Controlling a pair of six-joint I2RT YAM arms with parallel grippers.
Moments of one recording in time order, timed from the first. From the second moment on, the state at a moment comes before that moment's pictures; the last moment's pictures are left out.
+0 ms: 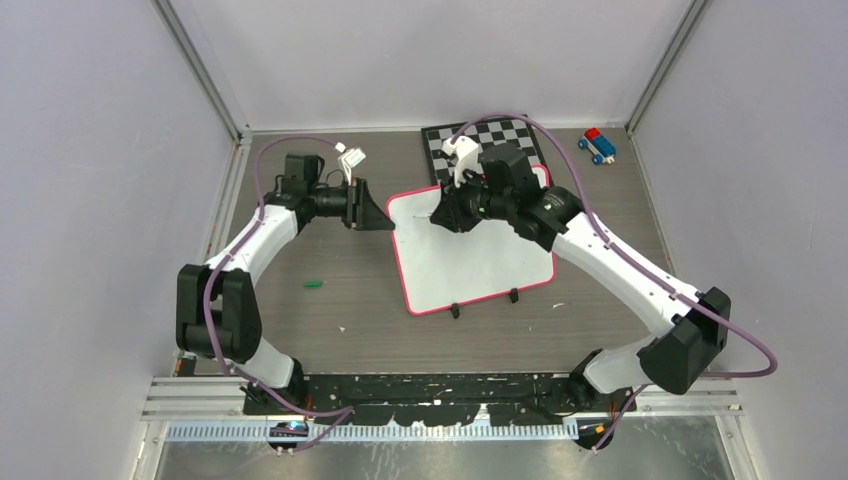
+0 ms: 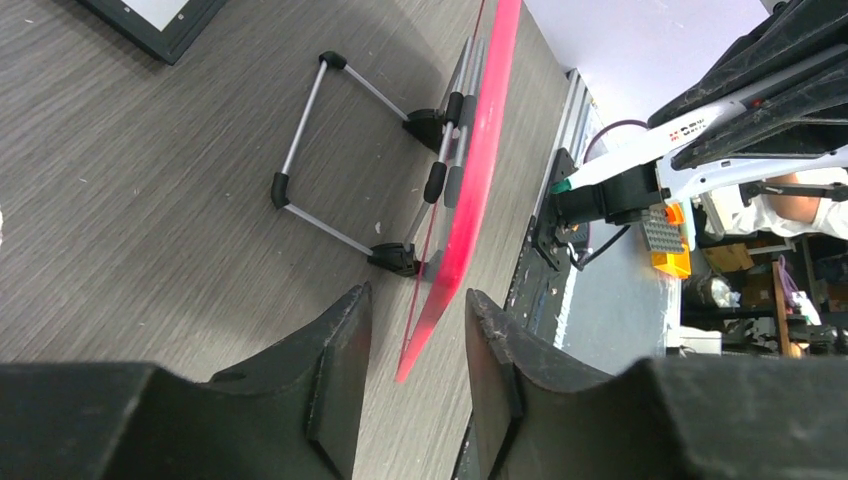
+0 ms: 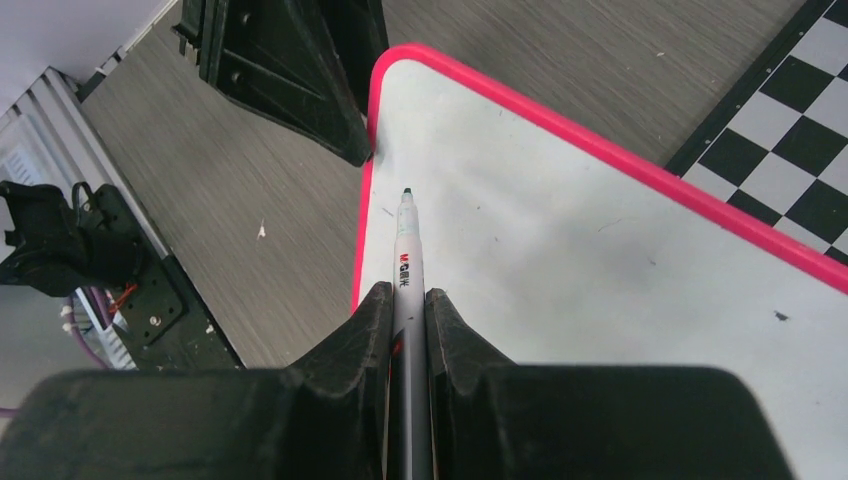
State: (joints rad) left arm -0.16 1.54 1.11 -0.29 1.10 -0.13; right arm 0.69 1.39 1.36 -0.49 -0.28 0.12
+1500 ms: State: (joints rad) left arm -0.16 1.56 1.11 -0.22 1.15 -0.14; right arm 0.70 1.57 1.50 -0.46 -0.24 0.16
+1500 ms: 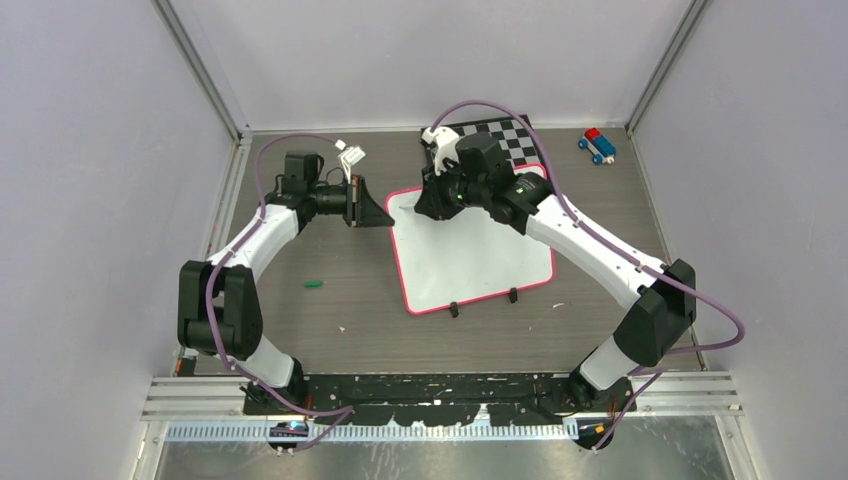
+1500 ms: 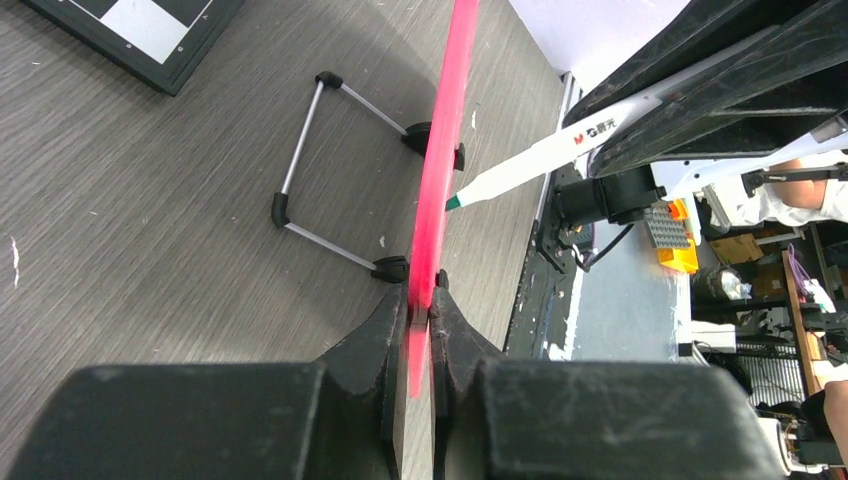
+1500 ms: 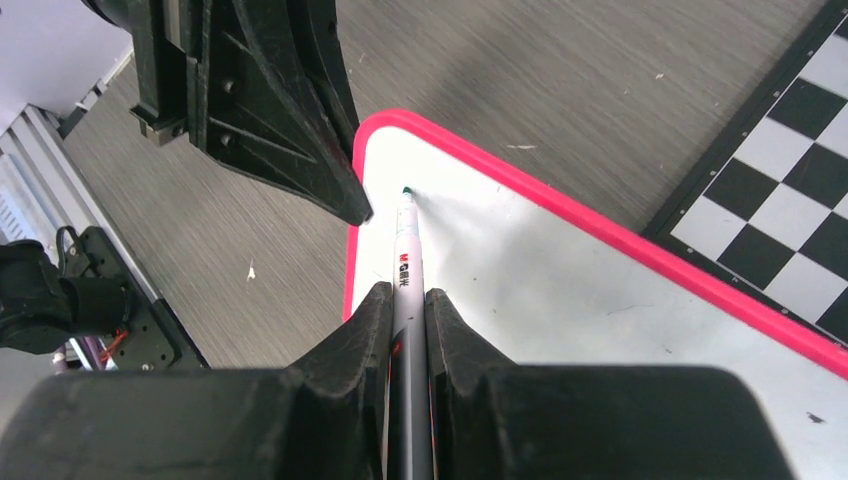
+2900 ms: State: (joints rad) left arm -0.16 1.56 1.10 -0.22 1.15 -0.13; right arm 0.71 1.52 1.43 -0.45 -0.21 0.16
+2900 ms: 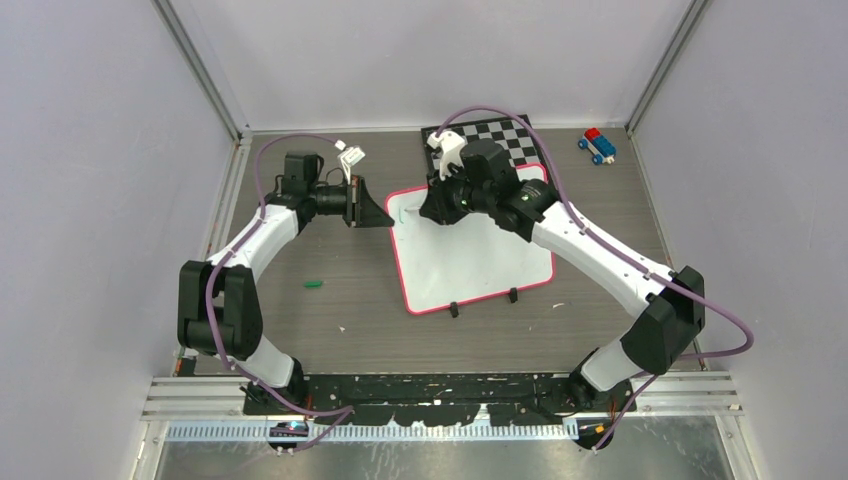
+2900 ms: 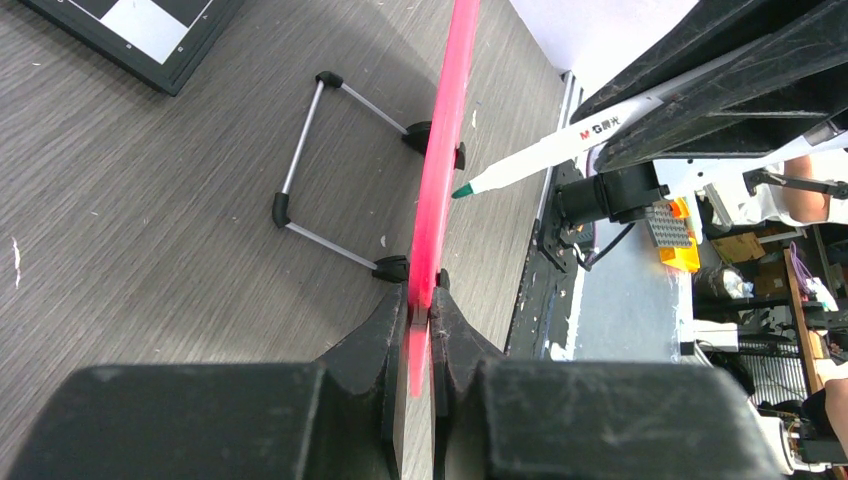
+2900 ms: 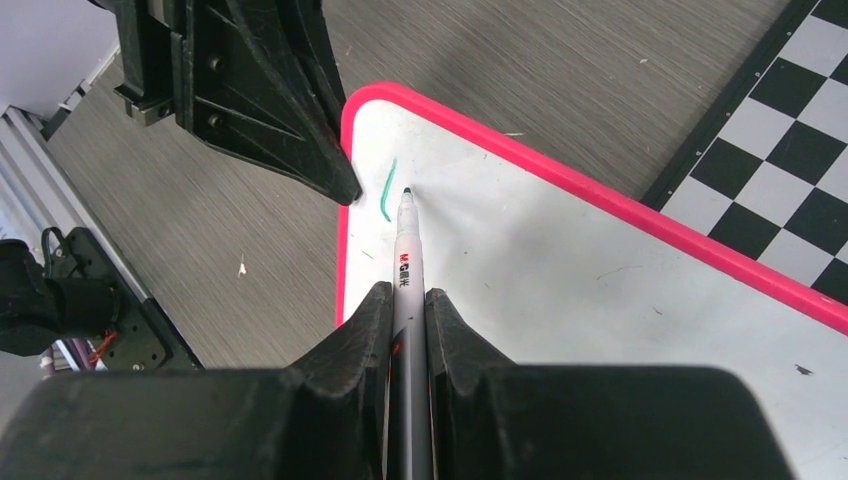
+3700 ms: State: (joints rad) left arm -0.16 1.56 1.10 -0.22 1.14 -0.13; right arm 0.72 1.56 1.45 -0.45 -0.20 0.16
